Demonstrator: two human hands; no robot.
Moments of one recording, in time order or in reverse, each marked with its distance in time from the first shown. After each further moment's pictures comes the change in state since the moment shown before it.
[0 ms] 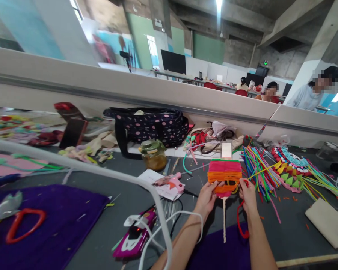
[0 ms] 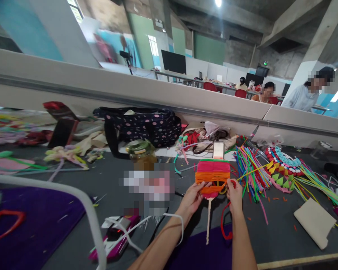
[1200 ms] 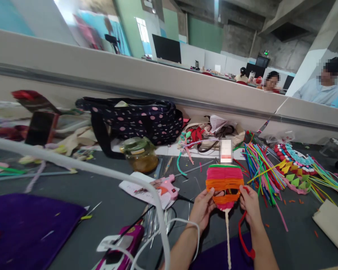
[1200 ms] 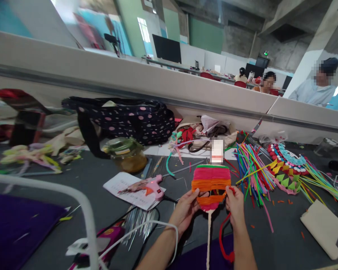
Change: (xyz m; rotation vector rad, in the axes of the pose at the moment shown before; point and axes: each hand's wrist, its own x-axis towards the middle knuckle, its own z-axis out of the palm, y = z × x) left_hand -0.008 0.002 -0.020 0.165 0.028 -0.068; right_hand -0.012 0.006 0.002 -0.078 0.007 0.118
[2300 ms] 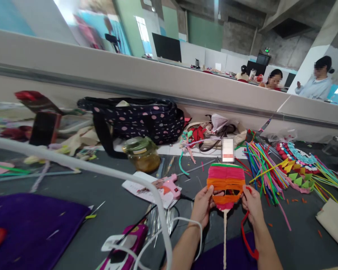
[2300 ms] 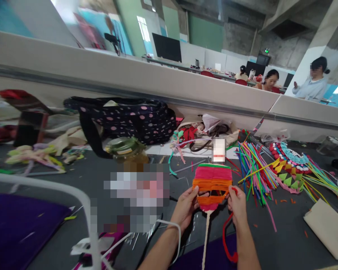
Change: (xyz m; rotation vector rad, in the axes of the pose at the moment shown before) left_hand 0.004 0.003 -0.004 0.095 0.050 0.043; right_hand 0.001 0.006 -0.004 0.010 0.012 0.006
